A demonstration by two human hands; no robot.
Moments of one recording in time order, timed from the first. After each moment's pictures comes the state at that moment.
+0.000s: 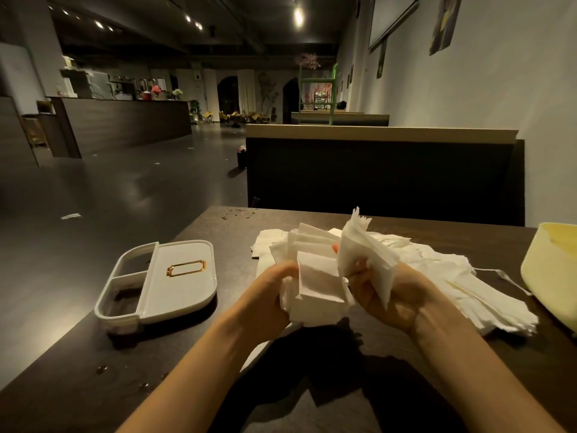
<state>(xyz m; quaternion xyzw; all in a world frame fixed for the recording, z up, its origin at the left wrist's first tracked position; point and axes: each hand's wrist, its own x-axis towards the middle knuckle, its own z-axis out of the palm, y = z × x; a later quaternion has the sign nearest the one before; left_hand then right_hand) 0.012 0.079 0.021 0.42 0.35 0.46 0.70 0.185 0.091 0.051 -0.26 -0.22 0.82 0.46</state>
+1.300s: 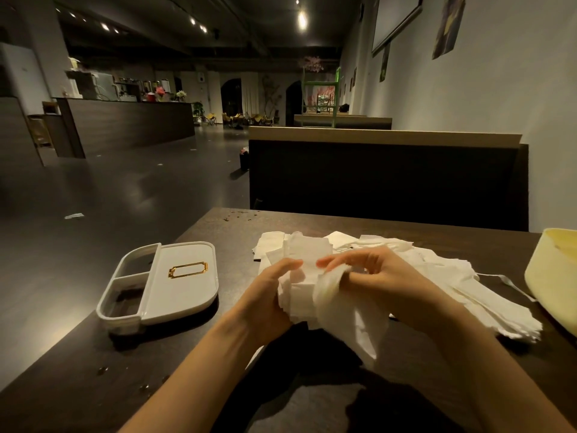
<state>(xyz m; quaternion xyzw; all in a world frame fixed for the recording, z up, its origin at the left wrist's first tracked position) 0.008 0.086 0.015 0.31 0.36 0.47 0.74 0.190 0.091 0.059 -0.39 -0.76 0.42 0.31</state>
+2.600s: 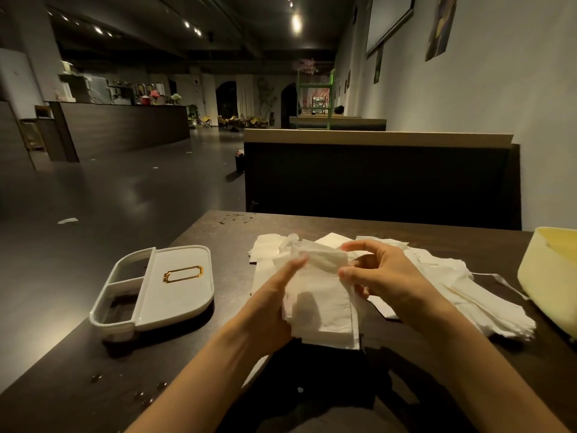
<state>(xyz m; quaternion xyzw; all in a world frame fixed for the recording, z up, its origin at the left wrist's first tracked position) 0.019 0.073 0.025 0.40 0.35 0.43 0.73 0.194 0.106 0.044 -0.44 -0.65 0.46 0.42</state>
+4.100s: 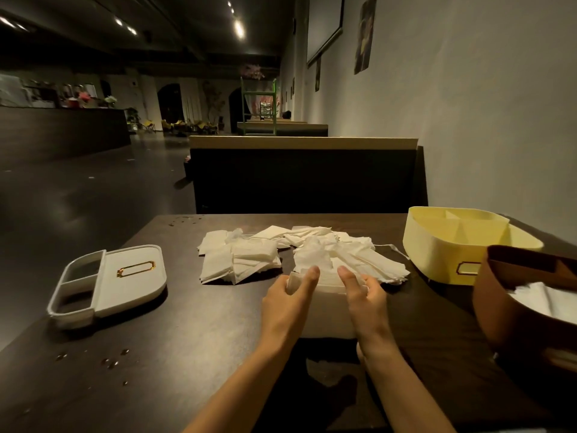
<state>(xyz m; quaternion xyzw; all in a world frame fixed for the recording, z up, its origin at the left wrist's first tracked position) 0.128 0.011 -0.003 0.54 0.54 0.51 0.39 0.239 0.004 -0.001 -0.55 -0.39 0.40 0.61</state>
